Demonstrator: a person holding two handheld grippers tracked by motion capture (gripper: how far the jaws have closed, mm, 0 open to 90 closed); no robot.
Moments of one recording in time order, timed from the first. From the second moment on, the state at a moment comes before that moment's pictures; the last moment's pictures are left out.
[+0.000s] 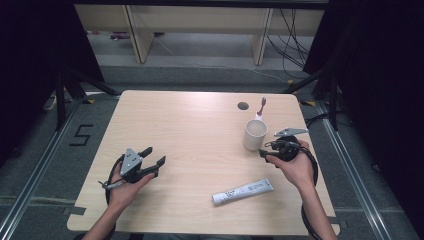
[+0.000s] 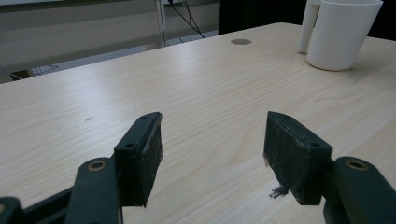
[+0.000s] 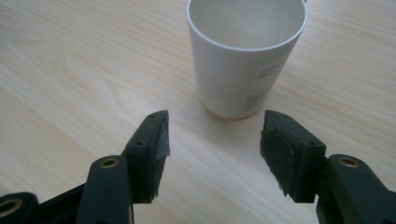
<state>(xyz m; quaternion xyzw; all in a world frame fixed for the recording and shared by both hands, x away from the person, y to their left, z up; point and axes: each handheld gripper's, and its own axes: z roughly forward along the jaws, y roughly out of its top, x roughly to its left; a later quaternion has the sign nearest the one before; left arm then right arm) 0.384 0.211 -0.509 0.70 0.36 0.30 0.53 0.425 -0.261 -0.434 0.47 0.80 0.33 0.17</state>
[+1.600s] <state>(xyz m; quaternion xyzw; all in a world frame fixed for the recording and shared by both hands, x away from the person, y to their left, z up) 0.382 0.210 -0.507 0.71 0.35 0.29 0.53 0.404 -0.193 -0.447 0.07 0.99 0.08 0.02</state>
